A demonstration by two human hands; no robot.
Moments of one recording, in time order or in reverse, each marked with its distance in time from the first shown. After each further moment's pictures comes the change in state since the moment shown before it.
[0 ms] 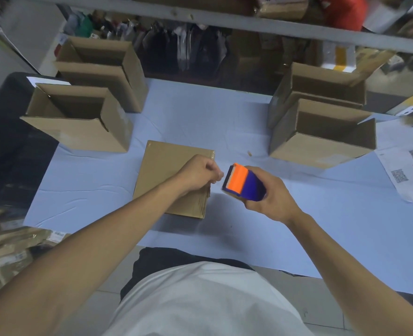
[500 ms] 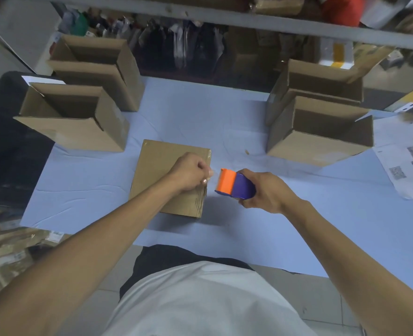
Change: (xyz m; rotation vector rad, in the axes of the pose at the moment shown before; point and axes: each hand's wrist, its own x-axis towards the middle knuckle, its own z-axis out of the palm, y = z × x) left_hand -0.004 -0.002 -0.008 0.146 0.109 -0.031; right_hand 0.016 0.004 -0.013 -0.424 -0.227 0.078
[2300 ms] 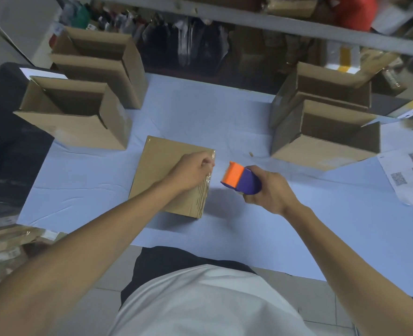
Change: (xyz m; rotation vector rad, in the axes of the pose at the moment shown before) left_hand 0.010 -0.012 -0.008 0.062 0.029 0.216; right_hand 0.011 -0.005 0.008 0.102 0.135 0.137
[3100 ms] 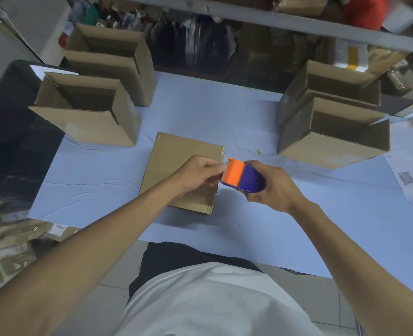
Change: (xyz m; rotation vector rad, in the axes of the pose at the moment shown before) left_hand -0.028 -0.003 -0.009 -0.522 -0.203 -0.114; right_hand -0.004 -0.026 0.001 0.014 0.020 -0.181
